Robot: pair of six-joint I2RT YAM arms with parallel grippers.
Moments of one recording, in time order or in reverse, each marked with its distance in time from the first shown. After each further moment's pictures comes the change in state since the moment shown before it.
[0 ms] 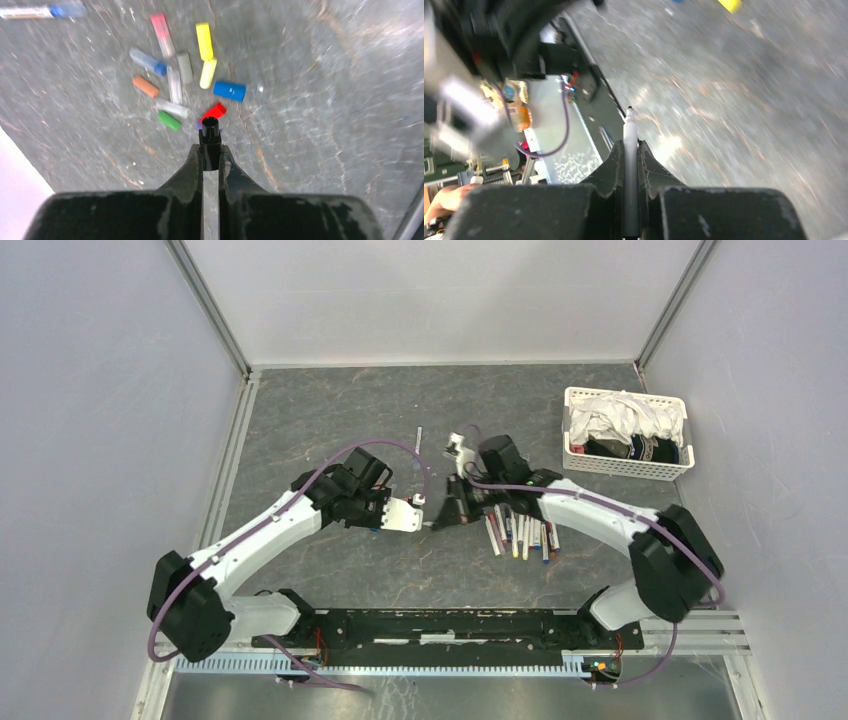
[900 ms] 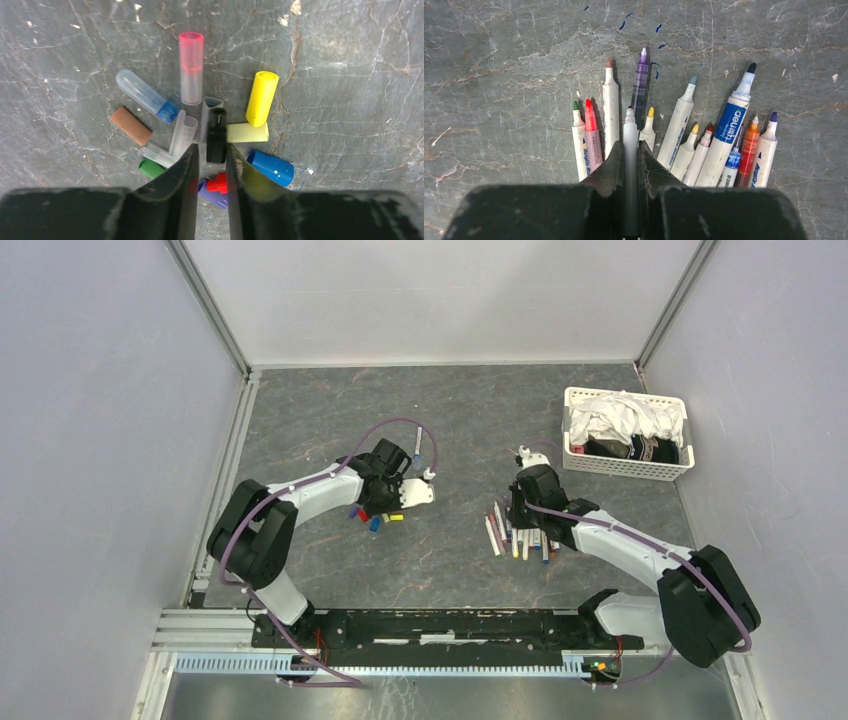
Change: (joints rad) left arm 0.089 0.441 0.013 0.294 -0.103 -0.200; right arm -0.169 -0.291 -0.359 -0.110 0.857 -0.119
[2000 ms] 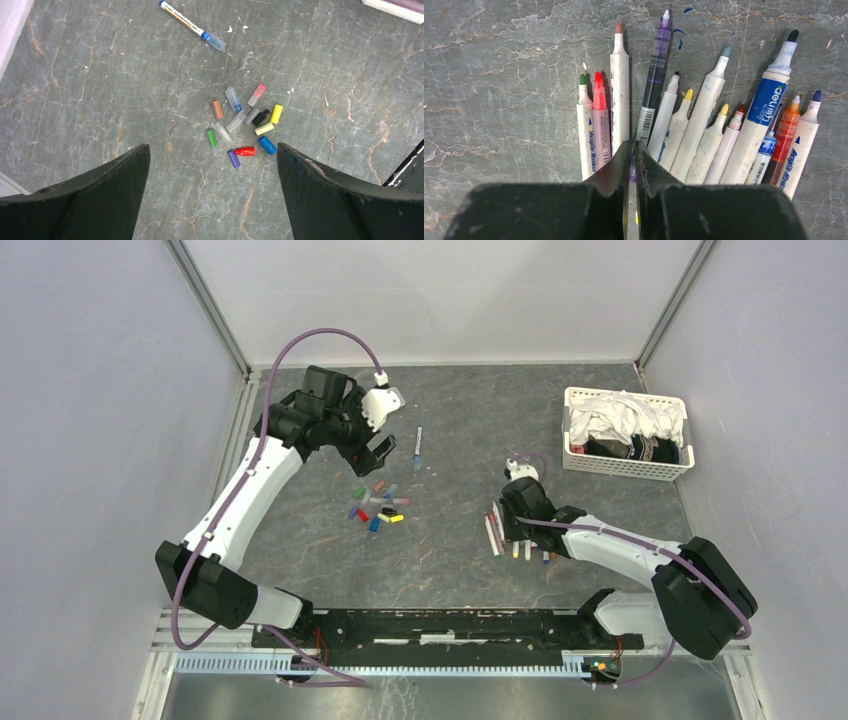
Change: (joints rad) left arm 0.216 -0.266 0.499 -0.366 0.299 -0.296; right arm 0.132 0.040 -0.032 0.008 0.090 0.057
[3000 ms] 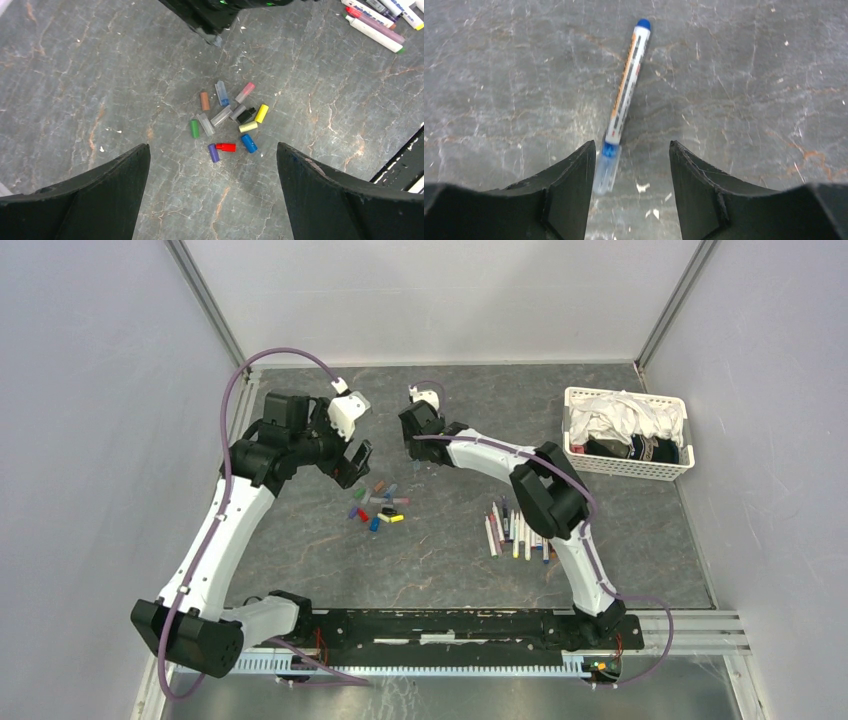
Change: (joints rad) left arm 0.089 -0.228 -0.214 0.109 0.045 -0.138; right arm 0.079 1.006 1.222 -0.120 0.157 -0.047
